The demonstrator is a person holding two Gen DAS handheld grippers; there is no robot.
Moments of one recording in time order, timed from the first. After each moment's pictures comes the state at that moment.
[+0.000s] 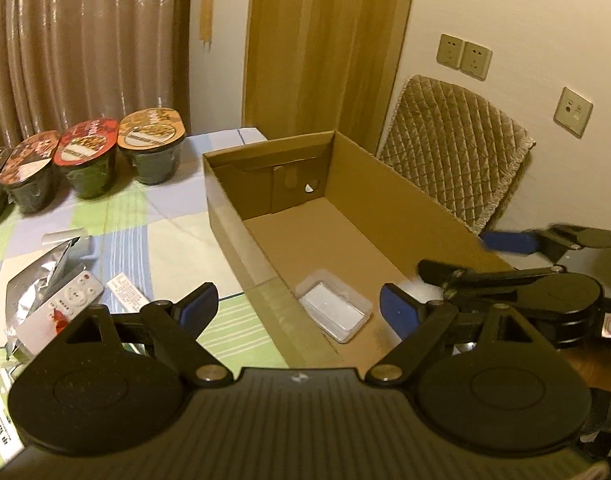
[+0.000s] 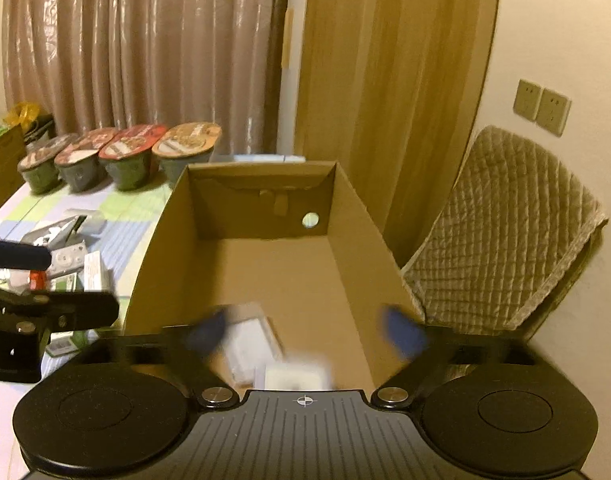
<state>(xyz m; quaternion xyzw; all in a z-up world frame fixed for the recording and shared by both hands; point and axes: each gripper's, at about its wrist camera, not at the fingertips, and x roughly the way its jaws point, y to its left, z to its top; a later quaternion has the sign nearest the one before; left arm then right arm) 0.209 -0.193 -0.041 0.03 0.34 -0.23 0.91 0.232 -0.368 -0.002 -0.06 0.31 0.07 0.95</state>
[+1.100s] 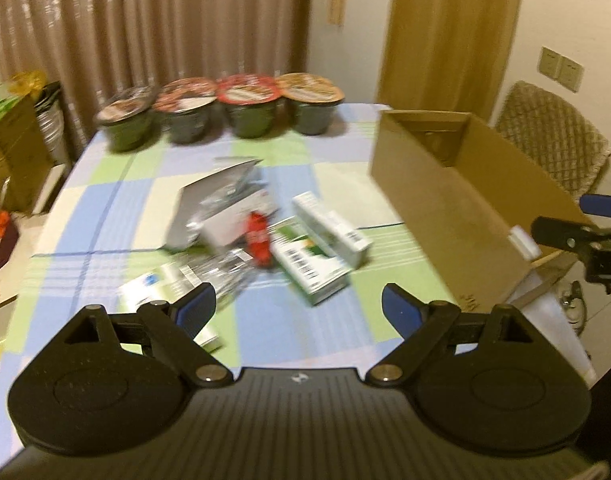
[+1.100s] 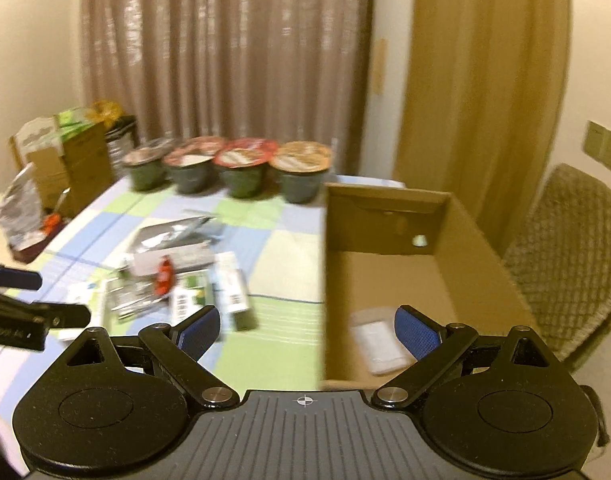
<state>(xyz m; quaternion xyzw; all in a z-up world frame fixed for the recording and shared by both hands) 0.134 -0.020 -0.049 0.01 0.37 -0.08 0.93 0.156 -0.275 0.016 -0.07 0.30 0.19 0.93</state>
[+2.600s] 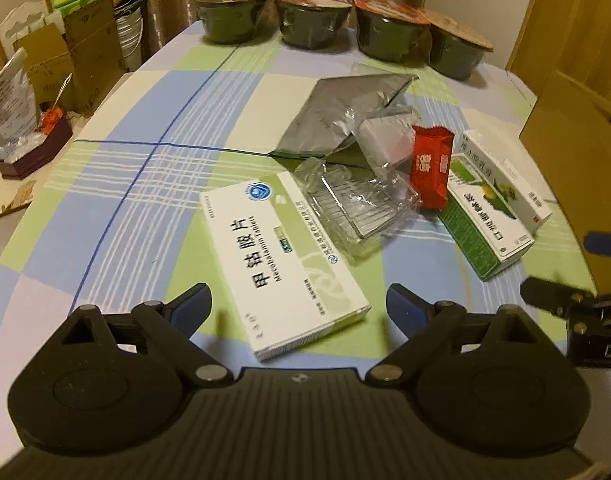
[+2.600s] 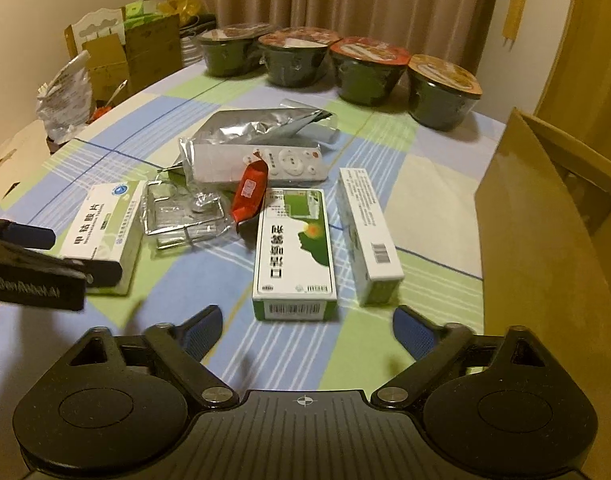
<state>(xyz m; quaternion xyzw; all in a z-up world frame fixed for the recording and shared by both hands) 0.202 0.055 -0.171 -0.04 0.44 0.04 0.90 0.239 -0.149 -0.114 -0.16 0.39 0.28 0.86</state>
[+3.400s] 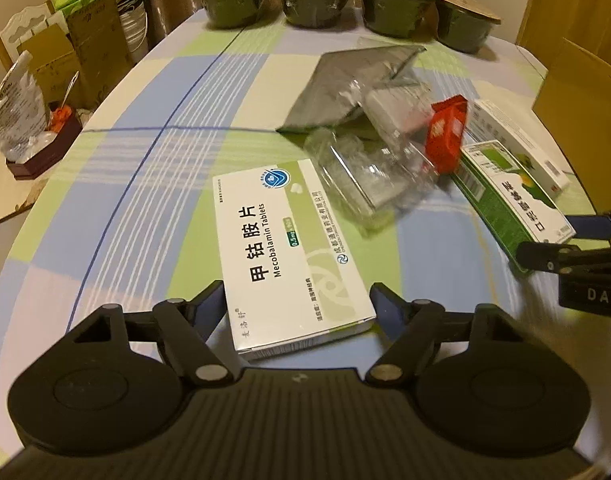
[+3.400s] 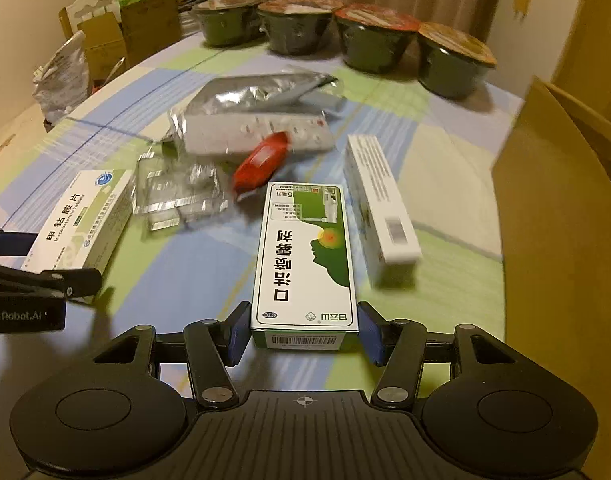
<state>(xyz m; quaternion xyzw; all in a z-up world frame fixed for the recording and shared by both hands) 0.188 0.048 -0.177 -0.03 0.47 0.06 0.88 0.244 -0.152 -0.128 -0.16 0.43 0.27 0.84</state>
